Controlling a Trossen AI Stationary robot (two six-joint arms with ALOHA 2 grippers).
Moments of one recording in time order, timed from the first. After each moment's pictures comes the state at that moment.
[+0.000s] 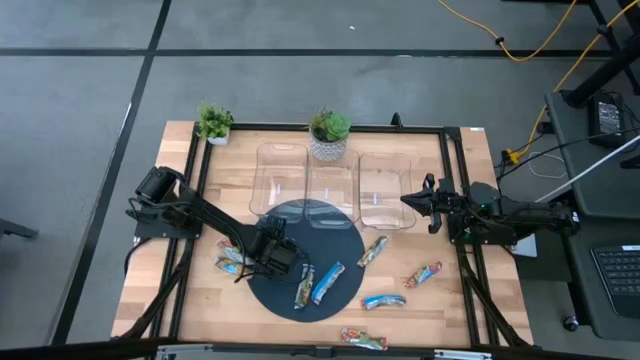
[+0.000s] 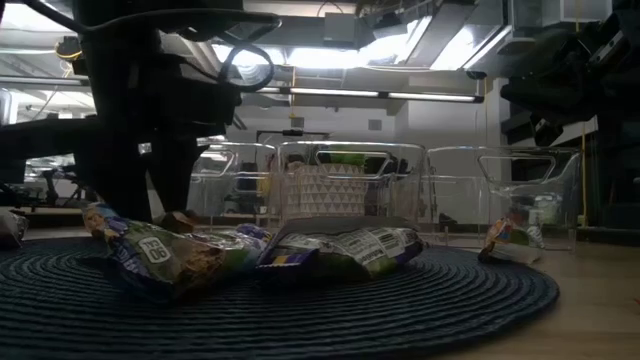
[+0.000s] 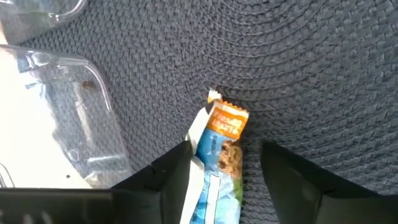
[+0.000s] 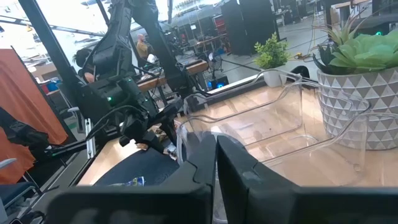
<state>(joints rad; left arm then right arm) -0.40 1.79 1.05 -0.75 -0.33 -0.18 -0.04 0.01 0.01 0.04 0.06 0.33</state>
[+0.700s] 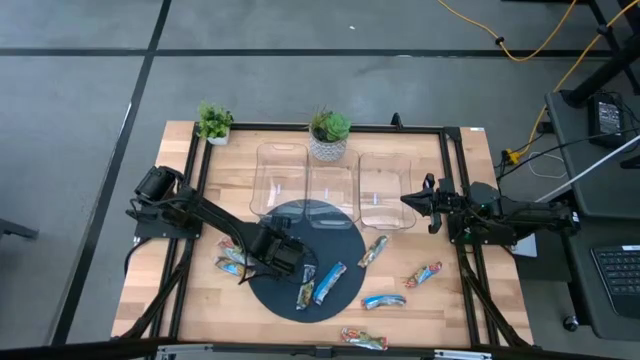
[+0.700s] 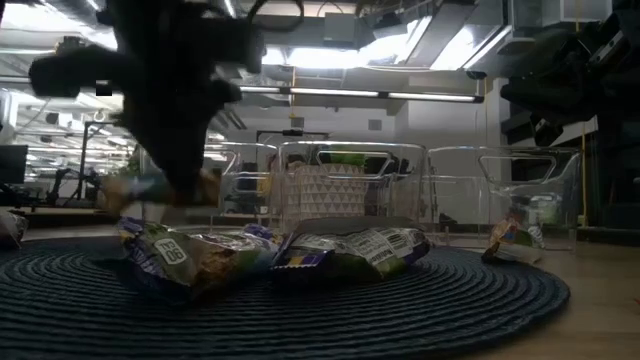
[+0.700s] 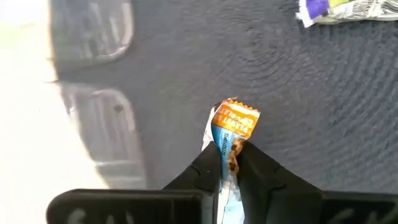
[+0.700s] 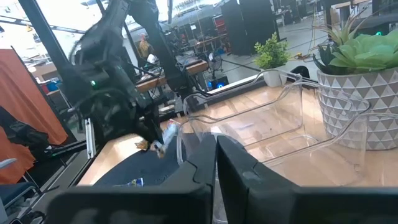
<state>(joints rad) -0.40 1.78 1.22 -0.88 -0.33 -0.24 -0.04 0.01 0.01 0.04 0.06 0.33</state>
